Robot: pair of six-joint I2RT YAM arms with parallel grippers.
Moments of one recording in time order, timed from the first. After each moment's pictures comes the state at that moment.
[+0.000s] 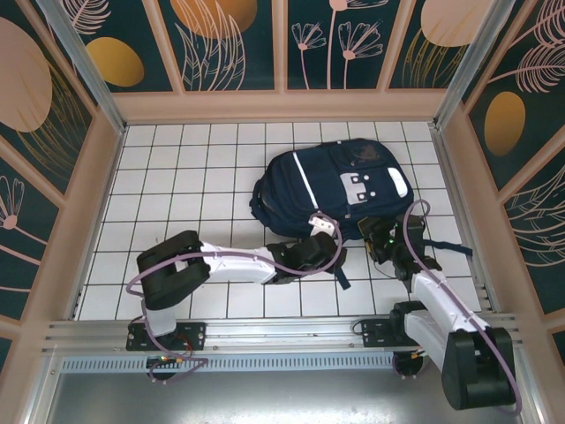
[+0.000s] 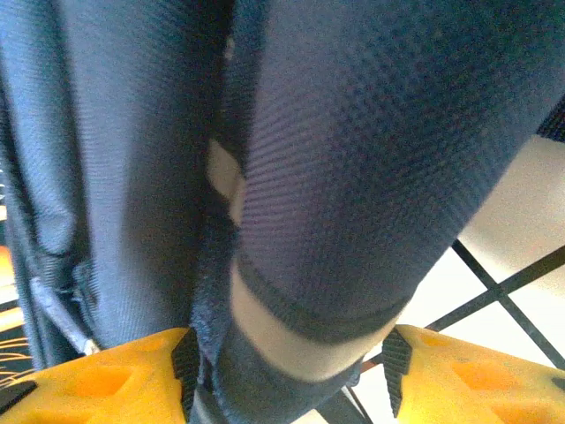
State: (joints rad) left arm -1.21 1.88 1.08 0.12 -0.26 -0.72; right arm 0.10 0.92 0.27 -0.04 -0.36 1.20
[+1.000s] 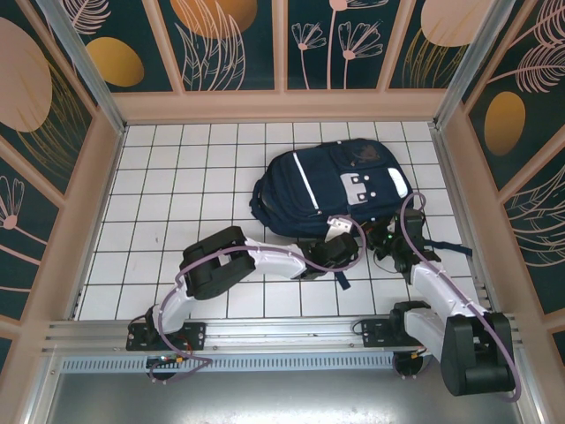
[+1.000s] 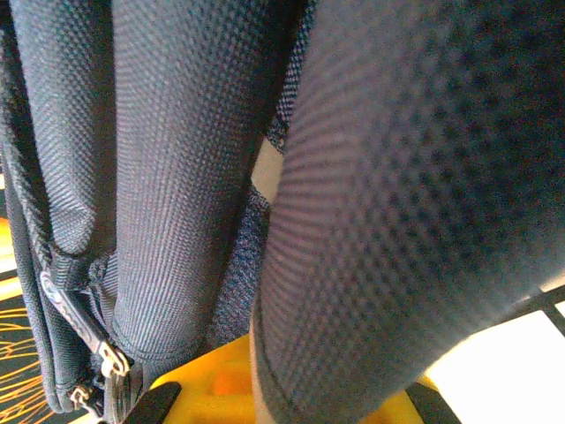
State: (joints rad) left arm -1.20 2.17 1.33 0.06 -0.38 -0.68; right arm 0.10 0.98 0.32 -0.05 -0.42 1.15
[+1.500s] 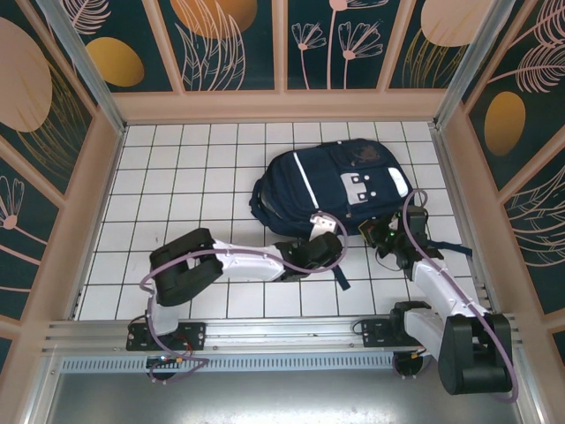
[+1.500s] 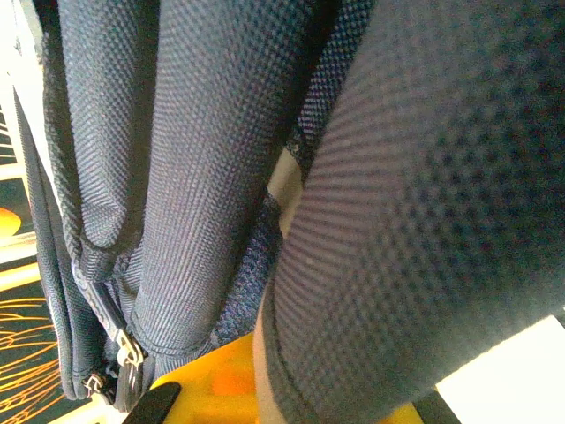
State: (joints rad) left arm -1.20 1.92 1.11 0.06 -0.39 -0.72; right arm 0.05 0.98 0.36 -0.11 -0.46 1.10
